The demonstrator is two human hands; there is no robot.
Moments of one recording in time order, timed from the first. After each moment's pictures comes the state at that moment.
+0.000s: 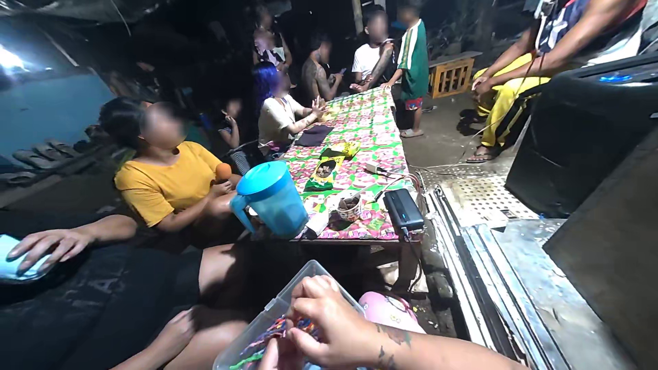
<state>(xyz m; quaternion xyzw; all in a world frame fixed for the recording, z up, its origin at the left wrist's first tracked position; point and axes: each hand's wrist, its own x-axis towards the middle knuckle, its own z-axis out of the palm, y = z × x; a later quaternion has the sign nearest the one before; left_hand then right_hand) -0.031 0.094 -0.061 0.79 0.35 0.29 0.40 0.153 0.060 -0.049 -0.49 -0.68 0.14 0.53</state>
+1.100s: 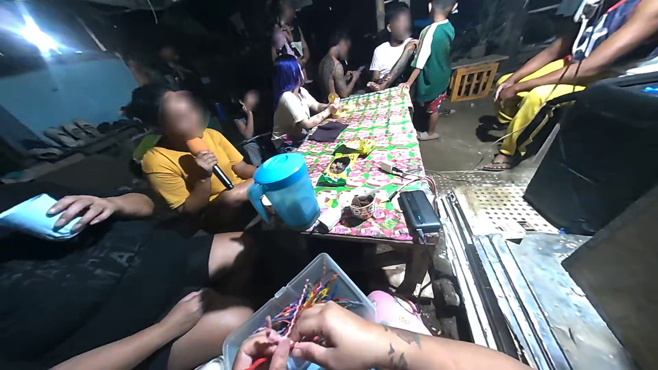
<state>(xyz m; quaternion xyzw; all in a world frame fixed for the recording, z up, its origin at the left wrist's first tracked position) -0.024 0.091 -0.064 0.62 0.23 0.58 0.48 0.149 0.063 -0.056 -0.39 -0.74 0.33 0.44</state>
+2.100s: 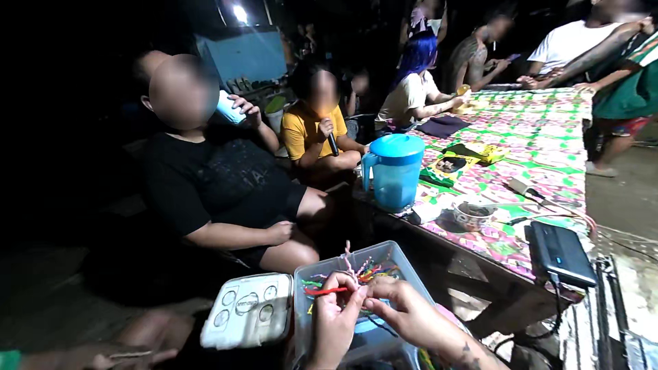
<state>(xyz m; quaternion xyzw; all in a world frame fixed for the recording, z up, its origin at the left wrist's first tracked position) -0.032 0.088 -0.062 0.61 0.29 0.60 0.42 0.139 0.077 -0.065 -0.39 -0.74 0.35 0.42</state>
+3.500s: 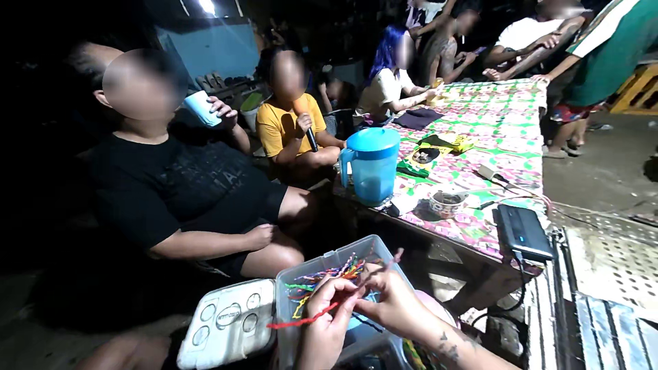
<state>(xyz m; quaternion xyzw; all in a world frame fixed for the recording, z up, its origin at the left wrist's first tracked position) -0.033 0.084 -0.062 0.71 0.30 0.51 0.38 0.138 0.070 -0.063 -0.44 -0.68 0.33 0.49</state>
